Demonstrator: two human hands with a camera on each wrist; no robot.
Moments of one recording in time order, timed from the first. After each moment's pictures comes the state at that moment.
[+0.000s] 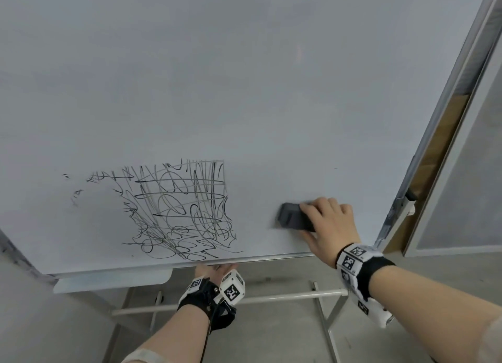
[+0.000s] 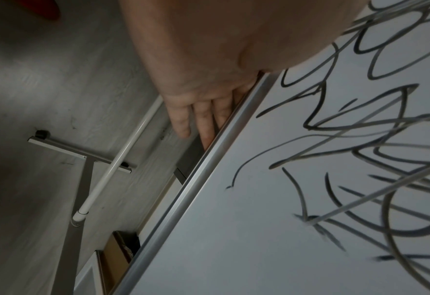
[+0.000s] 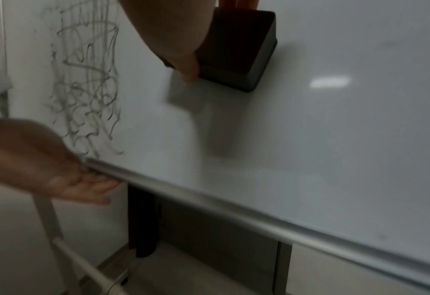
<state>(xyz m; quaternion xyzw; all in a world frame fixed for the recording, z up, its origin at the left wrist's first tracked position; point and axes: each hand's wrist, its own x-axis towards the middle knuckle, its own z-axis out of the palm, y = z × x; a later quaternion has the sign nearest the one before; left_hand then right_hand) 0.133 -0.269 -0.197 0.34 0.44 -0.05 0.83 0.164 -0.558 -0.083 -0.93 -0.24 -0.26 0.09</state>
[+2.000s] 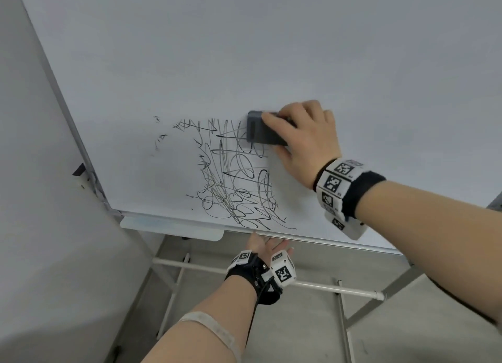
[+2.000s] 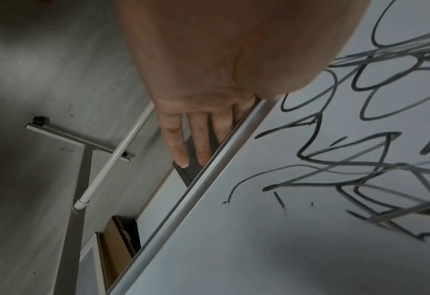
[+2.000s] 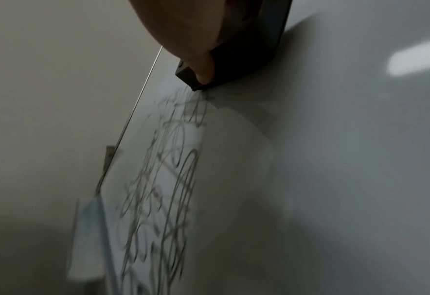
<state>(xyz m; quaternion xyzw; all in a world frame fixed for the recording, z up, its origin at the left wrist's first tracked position) 0.125 -0.262 -0.184 0.24 0.37 -0.09 0.89 0.203 -0.347 0.037 -0.80 -0.42 -0.40 0.13</state>
